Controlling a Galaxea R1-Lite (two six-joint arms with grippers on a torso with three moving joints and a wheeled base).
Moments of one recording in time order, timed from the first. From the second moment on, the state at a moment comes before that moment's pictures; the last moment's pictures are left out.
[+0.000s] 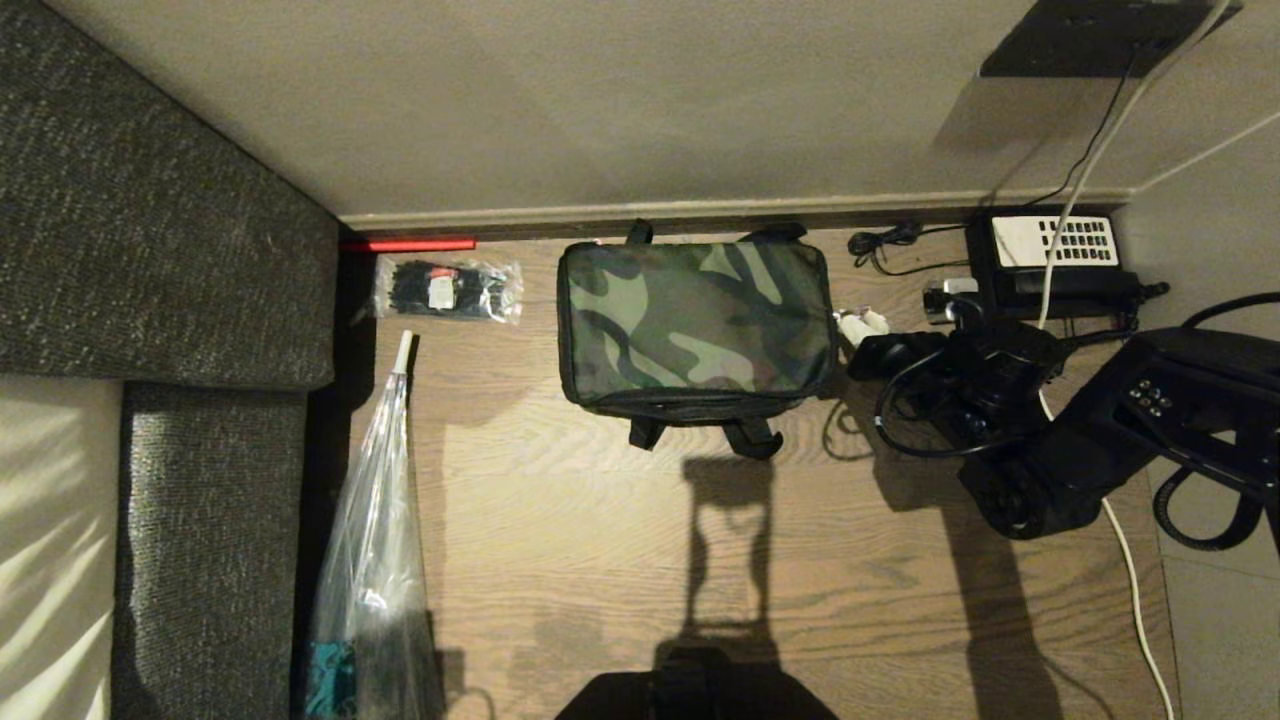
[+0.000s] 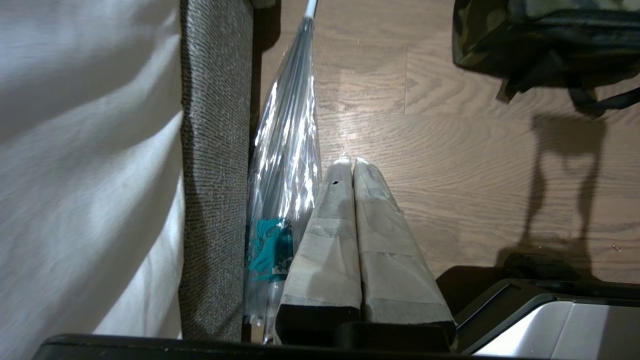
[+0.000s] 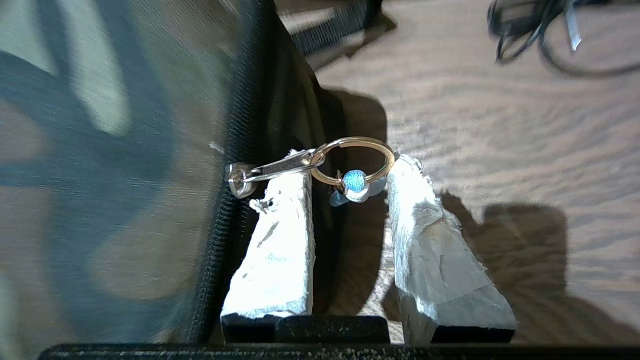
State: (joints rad) left arm 0.00 0.00 0.00 0.00 0.01 -0.02; right arm 0.19 2.29 -1.04 -1.50 0.10 0.12
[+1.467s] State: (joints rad) left arm 0.00 0.00 0.00 0.00 0.01 -0.02; right arm 0.19 2.28 -1.01 -1.52 0.10 0.12
